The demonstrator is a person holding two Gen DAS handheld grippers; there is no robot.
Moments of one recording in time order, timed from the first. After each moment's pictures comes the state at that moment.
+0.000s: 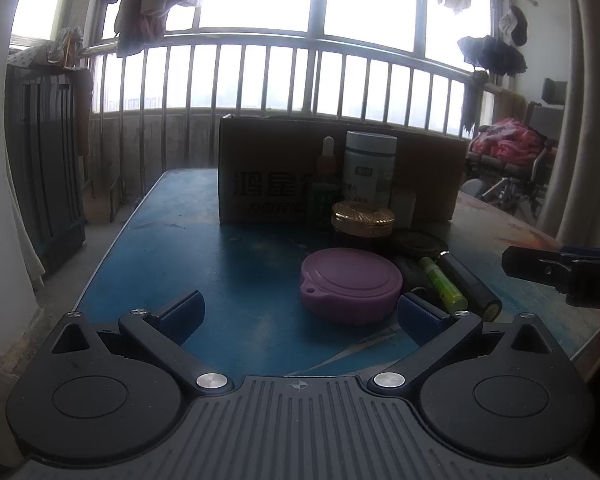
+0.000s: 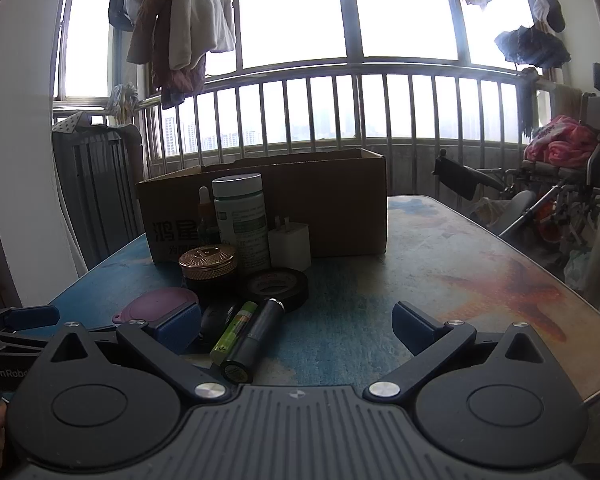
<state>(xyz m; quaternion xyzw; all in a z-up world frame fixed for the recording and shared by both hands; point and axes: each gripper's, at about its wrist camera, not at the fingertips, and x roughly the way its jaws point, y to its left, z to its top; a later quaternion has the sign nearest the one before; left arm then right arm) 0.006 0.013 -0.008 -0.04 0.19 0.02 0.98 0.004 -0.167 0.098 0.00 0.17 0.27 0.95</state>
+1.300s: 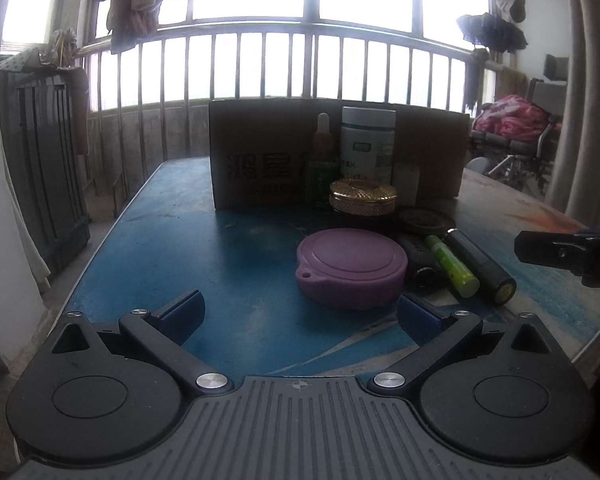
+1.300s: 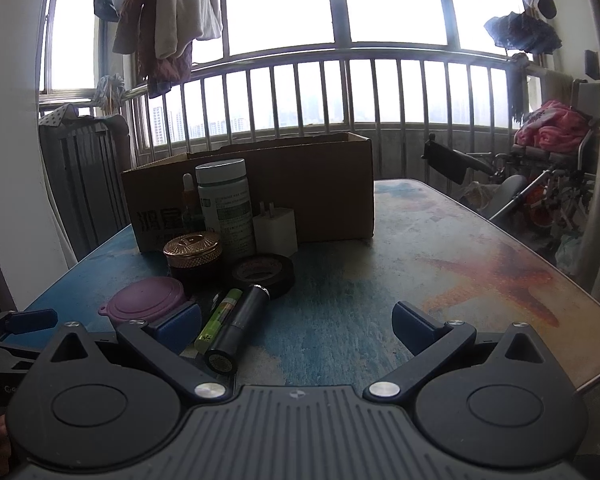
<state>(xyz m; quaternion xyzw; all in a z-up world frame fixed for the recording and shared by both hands) 0.017 0.005 -0.014 -0.02 0.21 0.03 0.98 0.013 -0.167 0.094 0.00 0.20 0.25 0.95</state>
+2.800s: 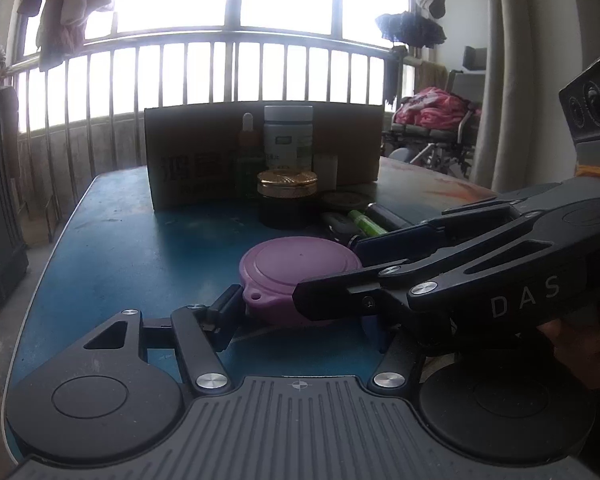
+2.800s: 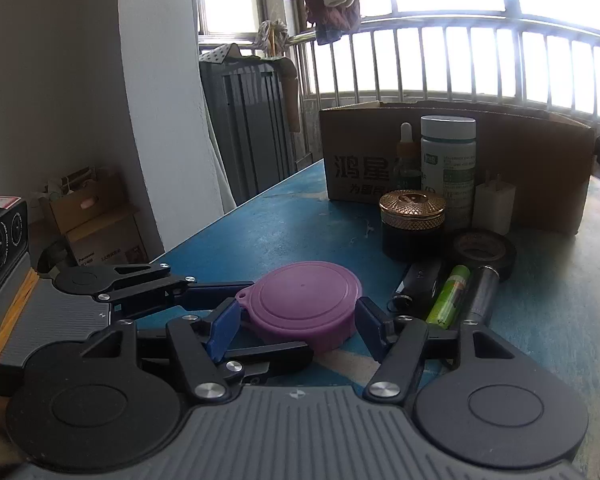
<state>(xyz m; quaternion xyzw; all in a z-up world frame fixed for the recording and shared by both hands) -0.015 0.008 -0.022 0.01 0.20 -0.10 0.98 -0.010 -0.097 0.090 -0.06 0.25 0.49 0.83</state>
